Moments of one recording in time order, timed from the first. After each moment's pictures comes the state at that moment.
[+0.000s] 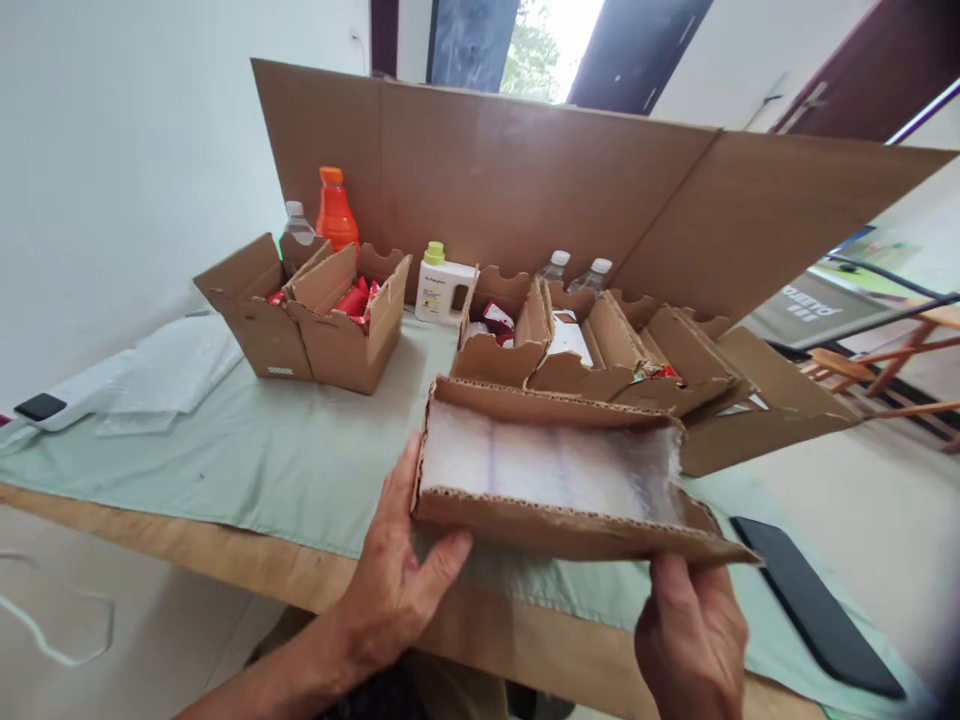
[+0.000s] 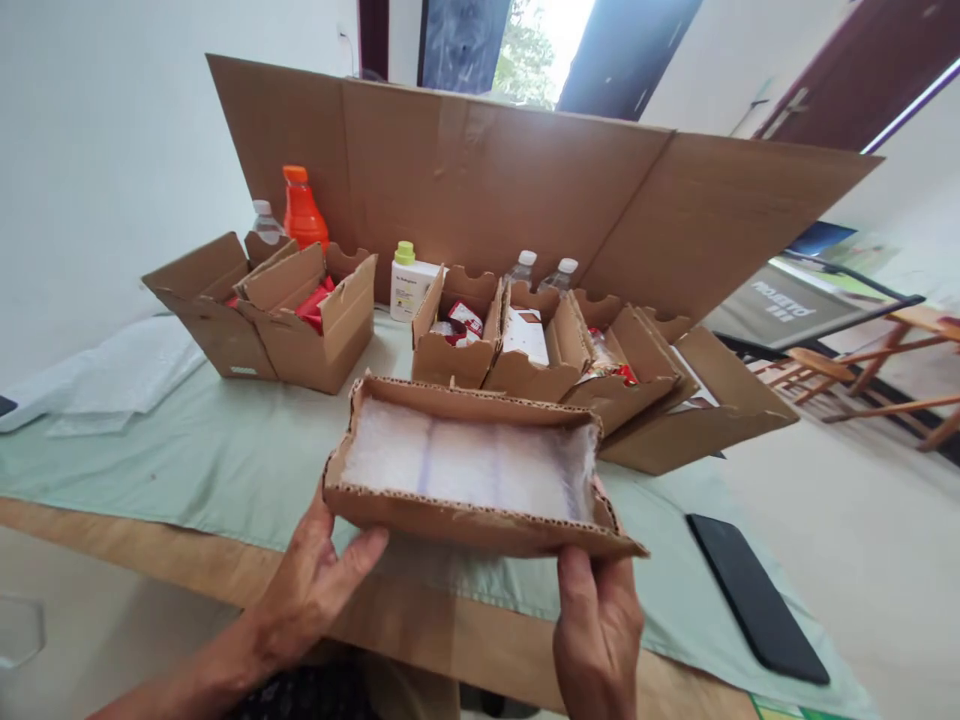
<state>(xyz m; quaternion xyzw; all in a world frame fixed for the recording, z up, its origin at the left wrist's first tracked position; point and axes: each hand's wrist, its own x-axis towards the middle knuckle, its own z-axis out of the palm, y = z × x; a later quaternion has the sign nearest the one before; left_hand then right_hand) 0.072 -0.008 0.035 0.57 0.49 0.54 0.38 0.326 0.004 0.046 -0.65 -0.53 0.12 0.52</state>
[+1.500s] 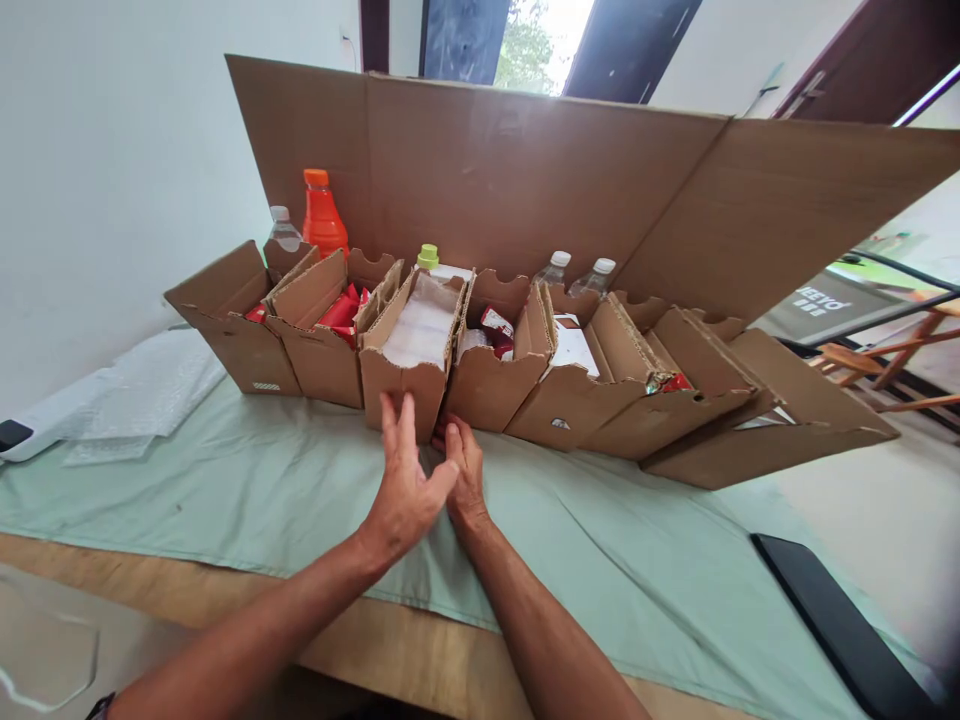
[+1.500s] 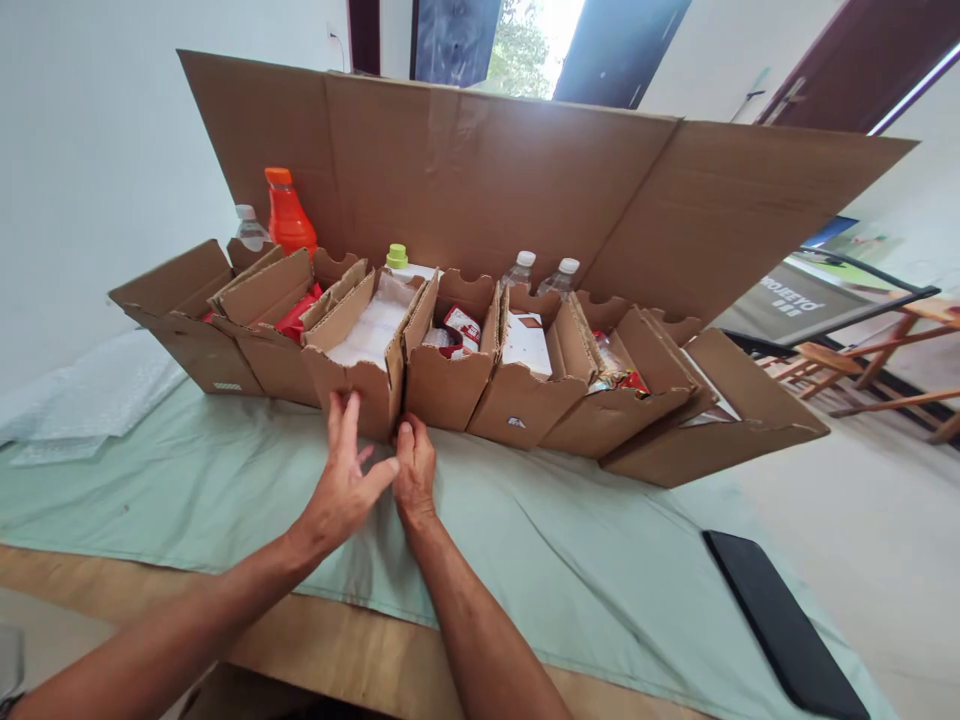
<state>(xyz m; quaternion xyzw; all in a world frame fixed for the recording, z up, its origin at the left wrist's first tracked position) 0.085 0.097 0.010 0.53 0.55 0.55 0.33 0.173 0.163 -0.060 -0.49 -0.52 0.42 0.56</state>
